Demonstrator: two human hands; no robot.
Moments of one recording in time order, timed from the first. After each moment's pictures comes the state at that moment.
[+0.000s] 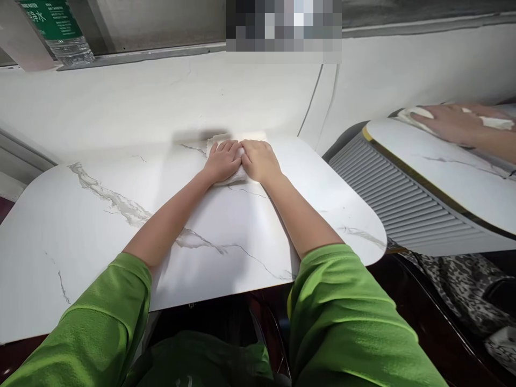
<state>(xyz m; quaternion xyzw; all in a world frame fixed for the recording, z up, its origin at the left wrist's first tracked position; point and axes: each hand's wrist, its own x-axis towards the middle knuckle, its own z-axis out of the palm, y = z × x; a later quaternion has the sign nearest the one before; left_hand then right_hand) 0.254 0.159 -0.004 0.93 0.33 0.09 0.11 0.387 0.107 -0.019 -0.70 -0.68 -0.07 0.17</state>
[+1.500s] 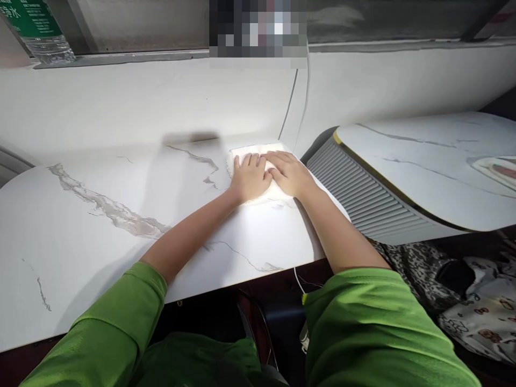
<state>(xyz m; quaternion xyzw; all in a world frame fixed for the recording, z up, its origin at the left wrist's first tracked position) 0.322 0.075 -0.016 0.93 0.32 0.16 0.09 0.476 0.024 -0.032 -0.71 -0.68 -0.06 0.20</state>
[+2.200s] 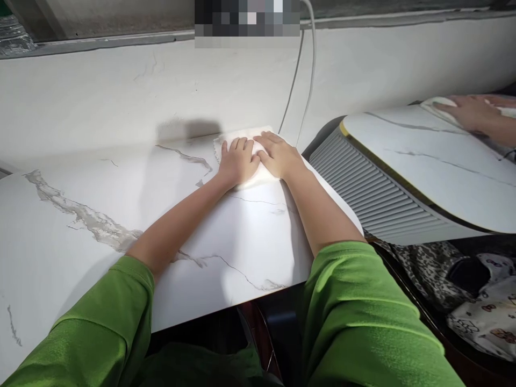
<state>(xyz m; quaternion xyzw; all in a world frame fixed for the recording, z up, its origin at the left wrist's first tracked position) 0.335 0.126 -0.012 0.93 0.33 0.15 0.10 0.488 0.079 -0.032 -0.75 -0.63 -0.03 0.20</state>
